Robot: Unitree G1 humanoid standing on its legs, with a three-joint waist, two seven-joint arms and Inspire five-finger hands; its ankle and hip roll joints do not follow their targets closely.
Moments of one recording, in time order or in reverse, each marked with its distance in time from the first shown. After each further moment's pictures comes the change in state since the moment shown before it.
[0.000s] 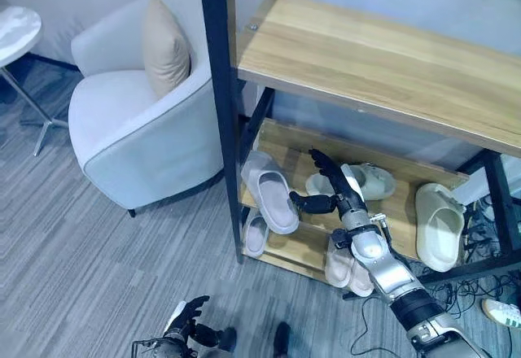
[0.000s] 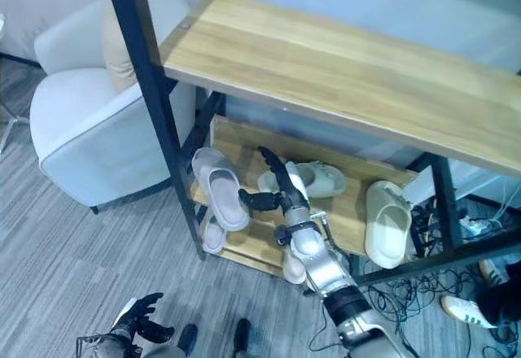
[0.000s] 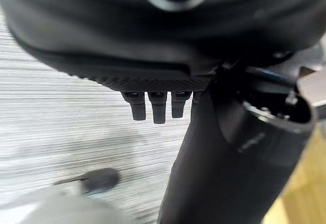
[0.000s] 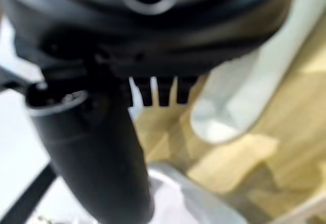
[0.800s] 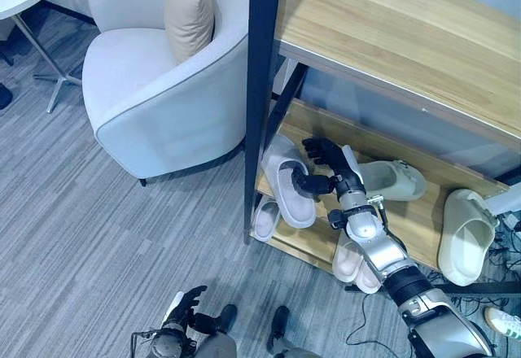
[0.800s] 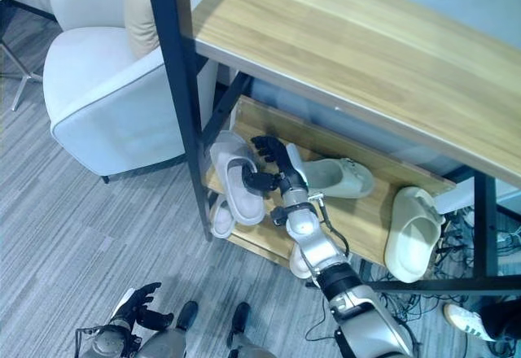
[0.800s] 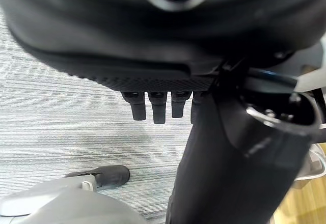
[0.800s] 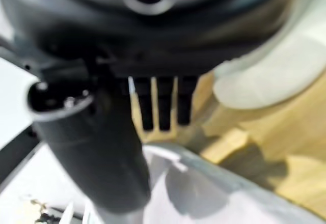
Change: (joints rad) left arm -0.049 0.007 -0.008 -0.001 -0.025 -0.012 0.017; right arm -0.165 0.024 0.009 0.154 0.013 0.001 -0.045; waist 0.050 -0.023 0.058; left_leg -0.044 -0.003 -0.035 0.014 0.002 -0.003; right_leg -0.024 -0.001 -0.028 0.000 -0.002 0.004
